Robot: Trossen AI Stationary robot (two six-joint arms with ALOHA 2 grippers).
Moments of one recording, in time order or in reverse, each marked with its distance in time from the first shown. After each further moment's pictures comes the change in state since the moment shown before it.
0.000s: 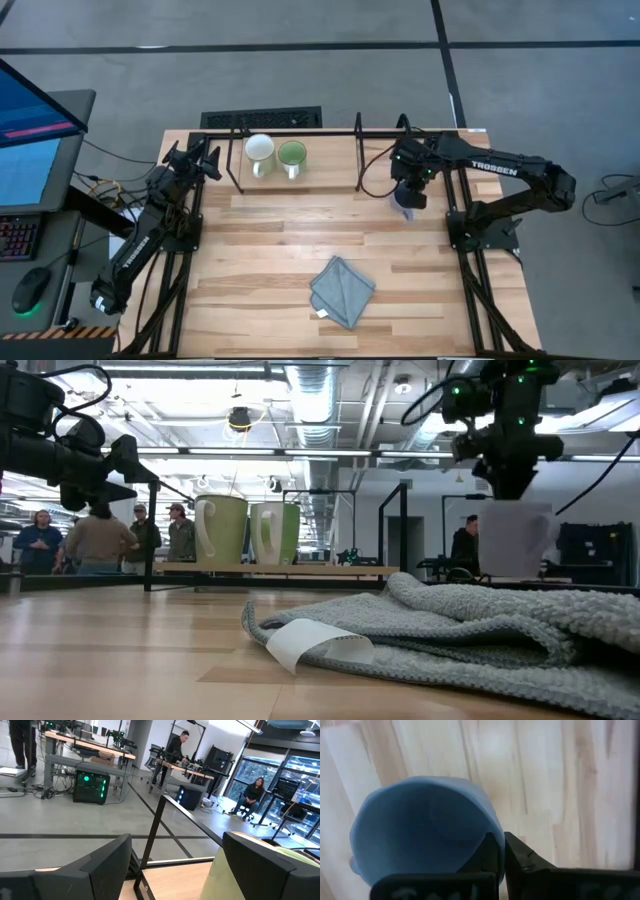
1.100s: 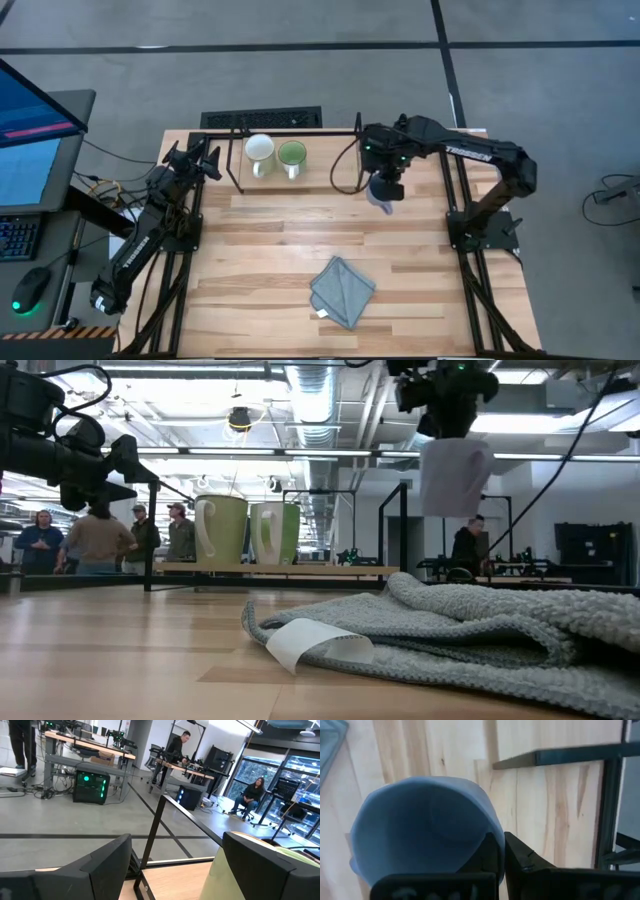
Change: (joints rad) left arm 0.000 0.000 0.000 0.000 0.000 0.000; right arm 0.147 0.312 0.579 -0.267 -0.006 0.036
